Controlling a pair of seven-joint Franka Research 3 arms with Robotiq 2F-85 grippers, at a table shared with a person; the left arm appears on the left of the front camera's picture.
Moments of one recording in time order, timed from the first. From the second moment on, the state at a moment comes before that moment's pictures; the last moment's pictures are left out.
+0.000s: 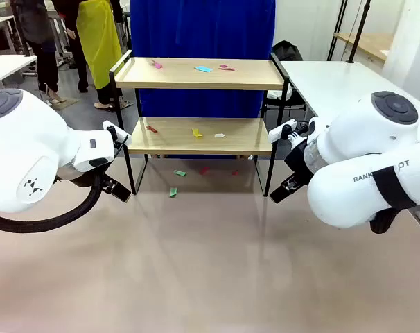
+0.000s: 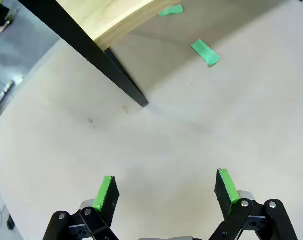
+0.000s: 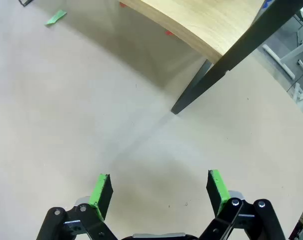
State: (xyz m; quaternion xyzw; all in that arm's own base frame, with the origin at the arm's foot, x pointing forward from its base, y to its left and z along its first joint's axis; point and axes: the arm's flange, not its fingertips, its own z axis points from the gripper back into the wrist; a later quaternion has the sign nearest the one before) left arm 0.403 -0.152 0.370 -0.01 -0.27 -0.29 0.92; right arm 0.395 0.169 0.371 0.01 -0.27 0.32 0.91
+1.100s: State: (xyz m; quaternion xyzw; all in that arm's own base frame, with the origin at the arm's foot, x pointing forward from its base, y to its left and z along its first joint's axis) left arm 0.405 -0.153 0.375 -0.02 -0.27 -0.29 0.92; right arm 0.398 0.169 0.377 0.01 -0.28 0.32 0.91
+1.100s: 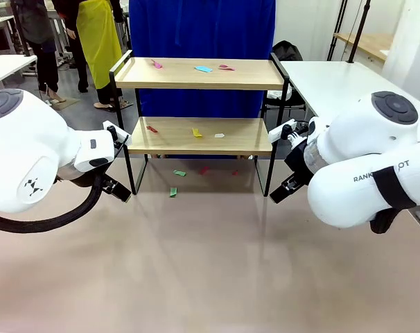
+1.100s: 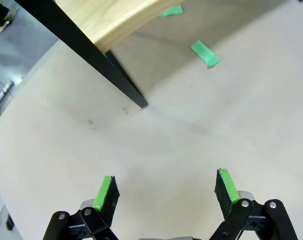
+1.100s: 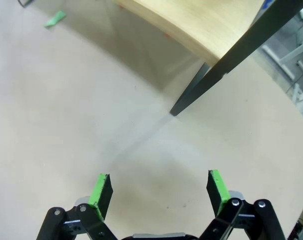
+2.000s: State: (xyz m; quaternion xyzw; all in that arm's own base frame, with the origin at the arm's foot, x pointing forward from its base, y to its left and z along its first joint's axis) left arm 0.463 -0.006 0.469 -0.33 -0.28 -0.47 0.77; right arm 0.415 -0.010 0.476 0.15 -0.42 0.37 0.81
